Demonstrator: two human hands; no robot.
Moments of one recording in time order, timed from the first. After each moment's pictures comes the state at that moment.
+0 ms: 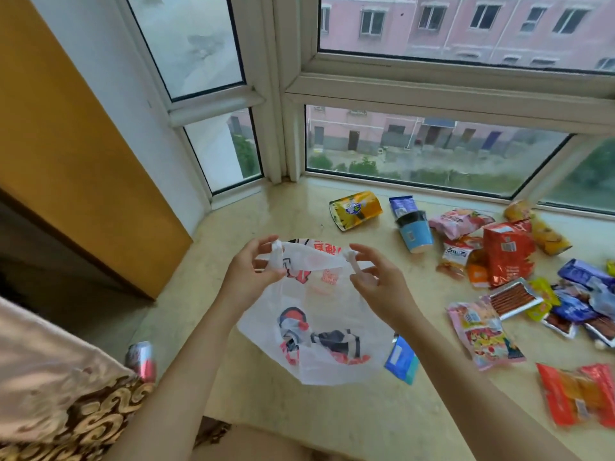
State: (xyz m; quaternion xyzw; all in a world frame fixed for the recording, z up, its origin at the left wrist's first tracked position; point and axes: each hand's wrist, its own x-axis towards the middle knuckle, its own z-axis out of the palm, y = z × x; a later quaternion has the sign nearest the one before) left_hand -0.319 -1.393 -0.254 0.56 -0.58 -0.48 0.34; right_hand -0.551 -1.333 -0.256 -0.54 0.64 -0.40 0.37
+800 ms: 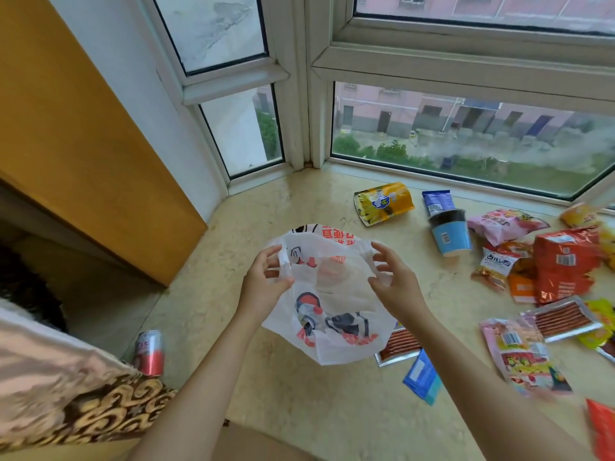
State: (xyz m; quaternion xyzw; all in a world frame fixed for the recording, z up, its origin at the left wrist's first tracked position) left_hand -0.324 -1.424 -0.333 0.64 -0.51 -0.46 0.35; right_hand -0.569 -1.402 -0.342 -0.55 0.67 -0.34 0.36
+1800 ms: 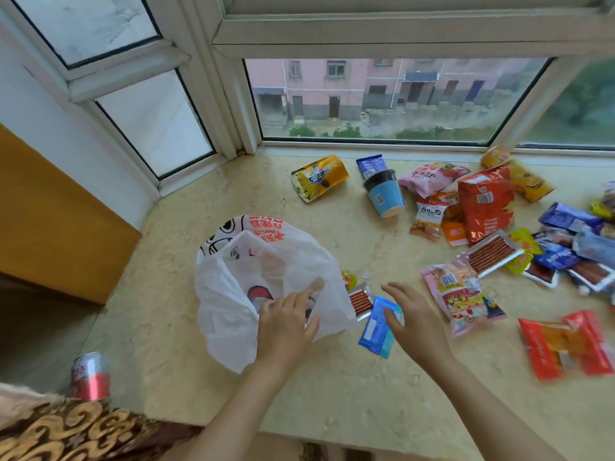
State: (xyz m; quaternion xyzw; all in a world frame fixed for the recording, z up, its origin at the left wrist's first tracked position) left_hand -0.446 -1.324 -0.409 0.53 -0.84 -0.08 0.11; right_hand -0.679 -1.257 -0.410 -0.58 0.76 -0.22 0.20
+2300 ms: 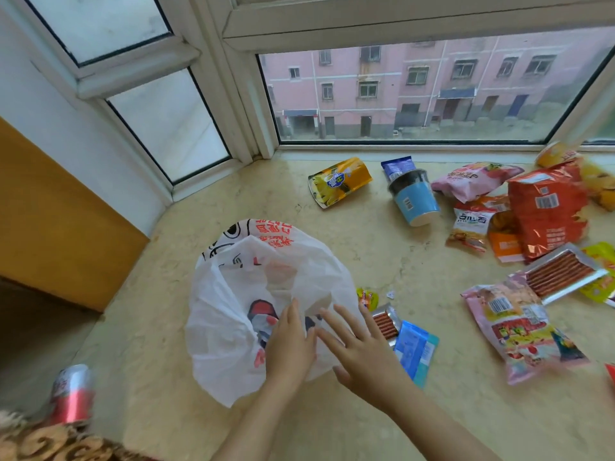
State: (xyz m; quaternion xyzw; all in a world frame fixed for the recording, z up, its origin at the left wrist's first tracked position) left_hand -0.469 -1.349 -0.489 0.69 -0.66 -0.28 0.08; right_hand -0.617 -1.300 -0.510 -0.84 0.53 -0.13 -0.01
